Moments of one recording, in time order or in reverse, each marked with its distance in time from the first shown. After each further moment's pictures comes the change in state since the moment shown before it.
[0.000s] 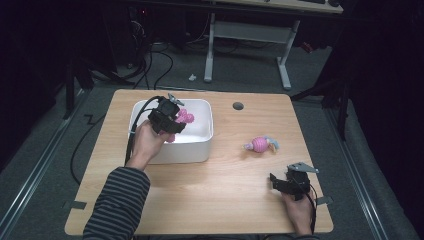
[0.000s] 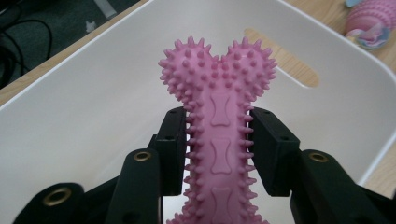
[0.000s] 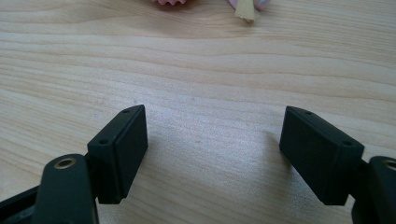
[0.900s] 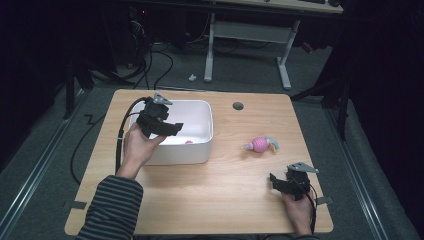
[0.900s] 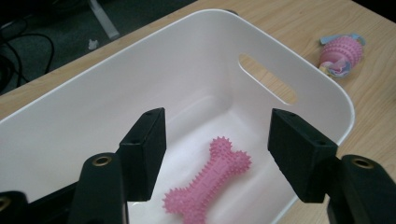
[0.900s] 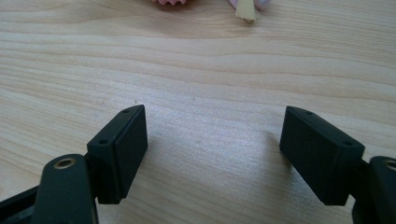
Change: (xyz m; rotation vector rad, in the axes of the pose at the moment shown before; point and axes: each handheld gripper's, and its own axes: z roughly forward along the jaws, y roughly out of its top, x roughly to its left) left arm 0.000 -0.018 -0.042 -0.142 -0.023 -0.070; right arm 0.000 0.000 0.000 0.001 0.002 0.000
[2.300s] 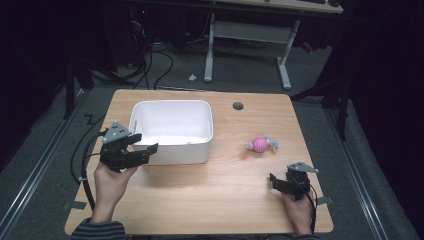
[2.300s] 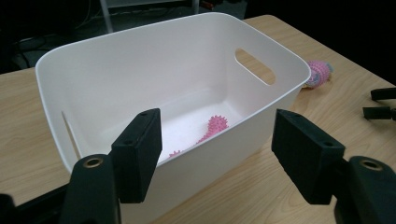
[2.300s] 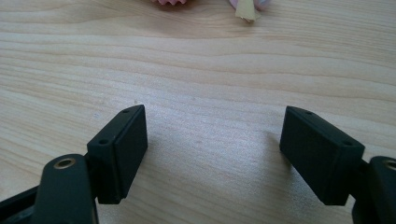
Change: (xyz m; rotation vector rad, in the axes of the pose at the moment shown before) left arm 0.000 -0.092 -0.066 -0.209 0.000 -0.143; right arm 0.000 0.000 0.000 0.000 -0.001 0.001
